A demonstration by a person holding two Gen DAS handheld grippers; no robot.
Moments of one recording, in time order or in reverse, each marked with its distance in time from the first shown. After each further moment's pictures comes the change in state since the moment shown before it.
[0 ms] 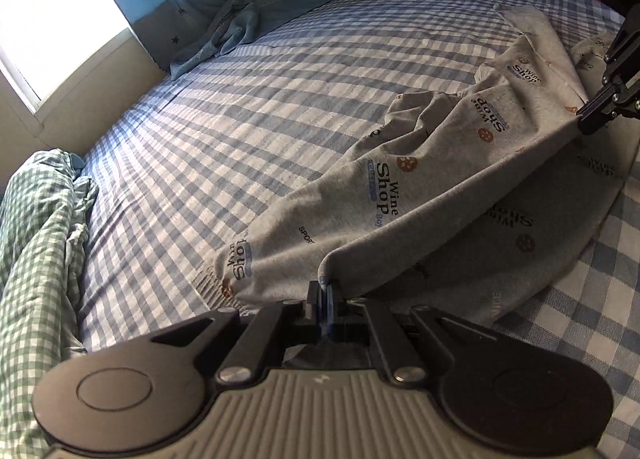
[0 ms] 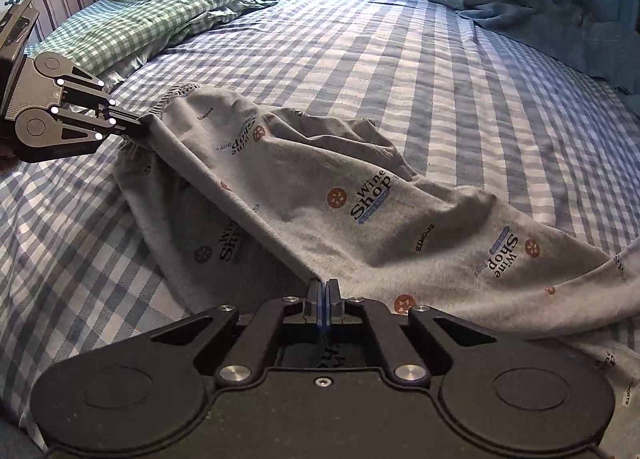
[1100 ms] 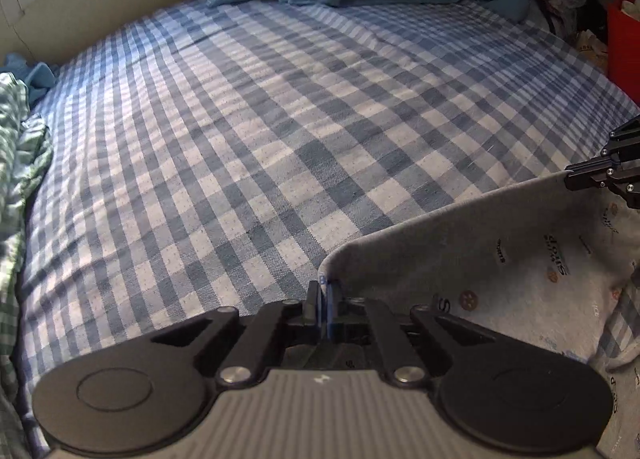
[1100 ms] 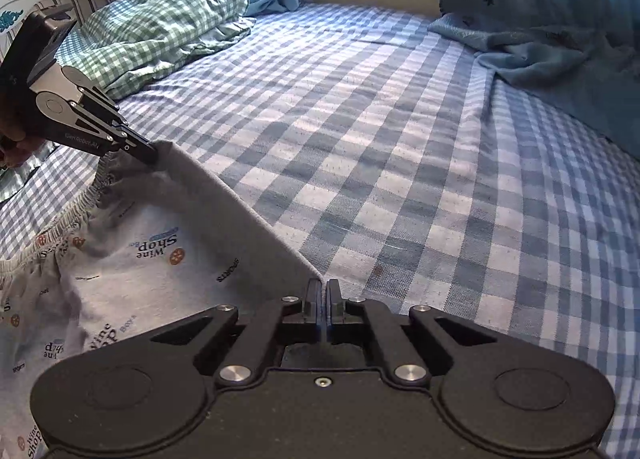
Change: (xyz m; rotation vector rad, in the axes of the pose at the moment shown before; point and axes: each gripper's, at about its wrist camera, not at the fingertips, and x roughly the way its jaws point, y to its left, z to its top) left arm 0.195 0.183 0.164 -0.371 0.132 -0.169; right arm 0.162 -0.179 0.212 -0.095 -0.053 0.103
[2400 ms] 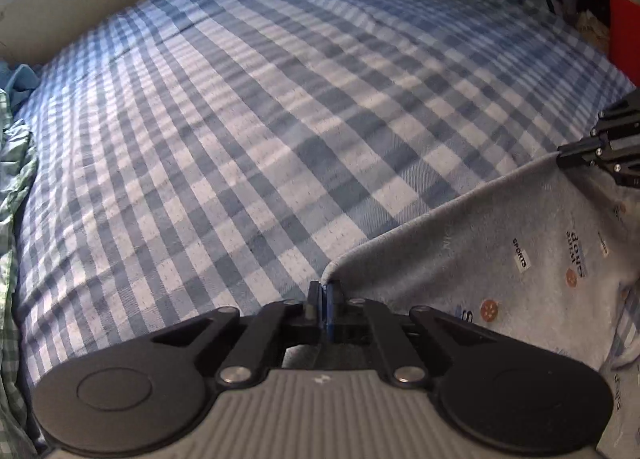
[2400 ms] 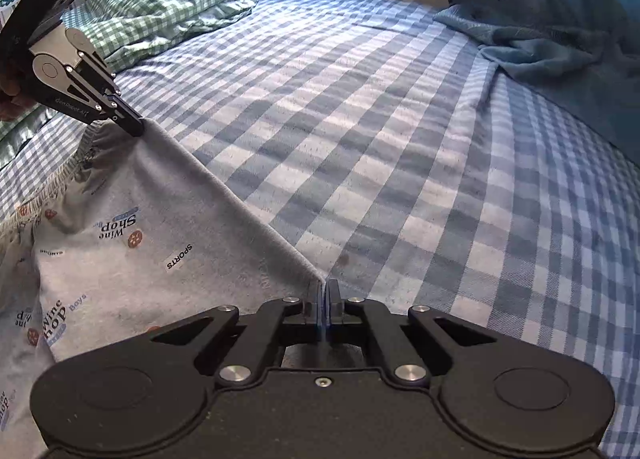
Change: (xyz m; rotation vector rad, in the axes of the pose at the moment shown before) left arm 0.024 0.006 0.033 0.008 0.058 -0.014; right arm 0.024 -0.034 0.003 -0.054 0.042 -0.001
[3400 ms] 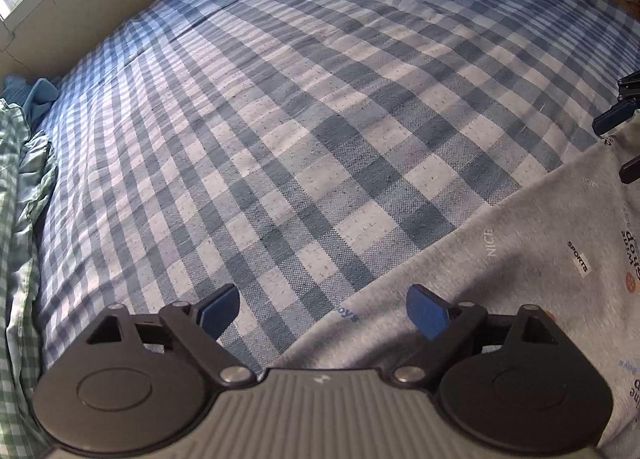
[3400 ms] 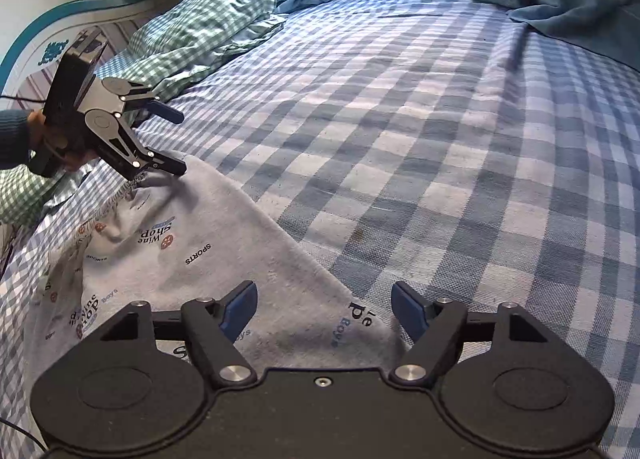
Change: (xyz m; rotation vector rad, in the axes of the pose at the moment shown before) left arm 0.037 -0.009 -0.011 0.059 0.069 0.136; right arm 0.022 -0.051 -0.029 0.088 -0.016 0.317
